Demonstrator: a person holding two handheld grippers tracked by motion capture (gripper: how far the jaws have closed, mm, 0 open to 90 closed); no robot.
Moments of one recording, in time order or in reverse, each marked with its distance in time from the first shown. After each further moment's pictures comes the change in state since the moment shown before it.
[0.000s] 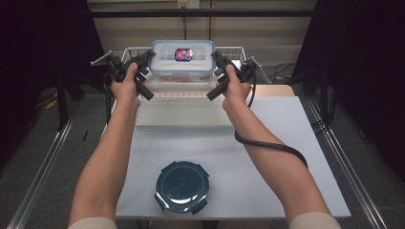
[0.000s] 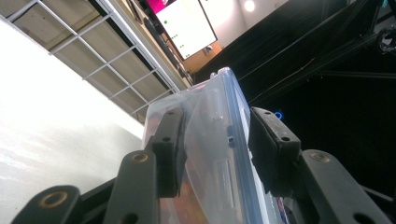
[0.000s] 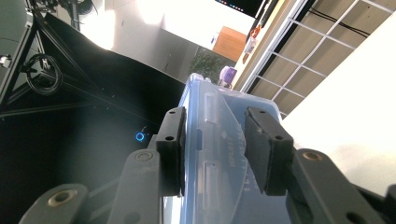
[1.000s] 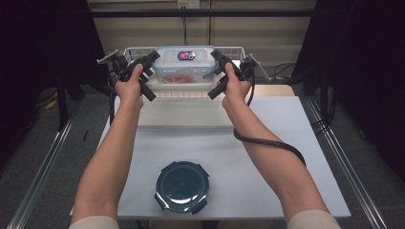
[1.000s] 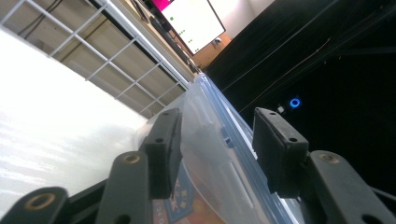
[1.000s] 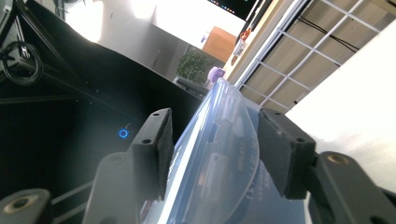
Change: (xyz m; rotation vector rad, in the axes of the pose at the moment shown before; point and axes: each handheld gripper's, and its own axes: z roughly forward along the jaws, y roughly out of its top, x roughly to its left) left arm -0.001 -0.005 0.009 0.035 0.043 0.094; right arm -0.004 0.005 0.009 0.007 -0.046 -0.069
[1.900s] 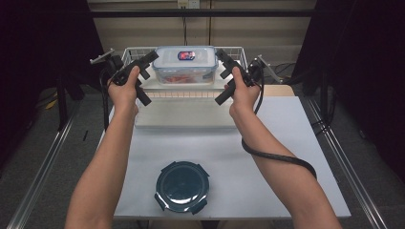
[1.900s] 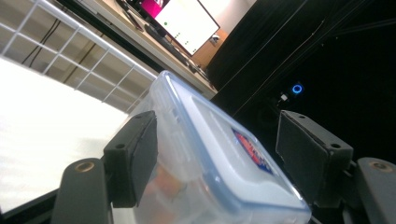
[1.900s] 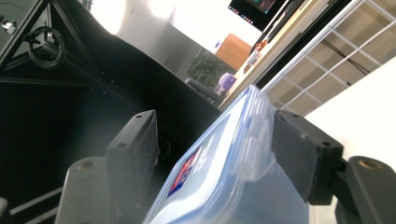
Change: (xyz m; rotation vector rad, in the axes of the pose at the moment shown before) left arm -0.027 -0.004 -0.031 0.001 0.013 0.137; right arm 0.017 0.005 -0.039 -0.013 0.066 -0.105
